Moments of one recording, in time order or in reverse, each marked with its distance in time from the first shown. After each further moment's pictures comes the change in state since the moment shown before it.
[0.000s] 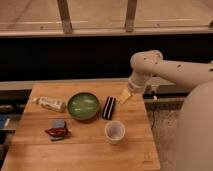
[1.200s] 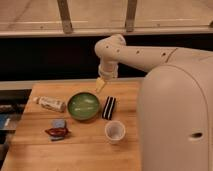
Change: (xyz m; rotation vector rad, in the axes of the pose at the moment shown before) arm -0.145 0.092 -0.019 0.072 -0.085 -0.342
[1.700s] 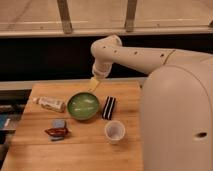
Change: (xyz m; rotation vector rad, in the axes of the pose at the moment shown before) arm -0.022 0.012 0.000 -0.020 -0.073 -0.087
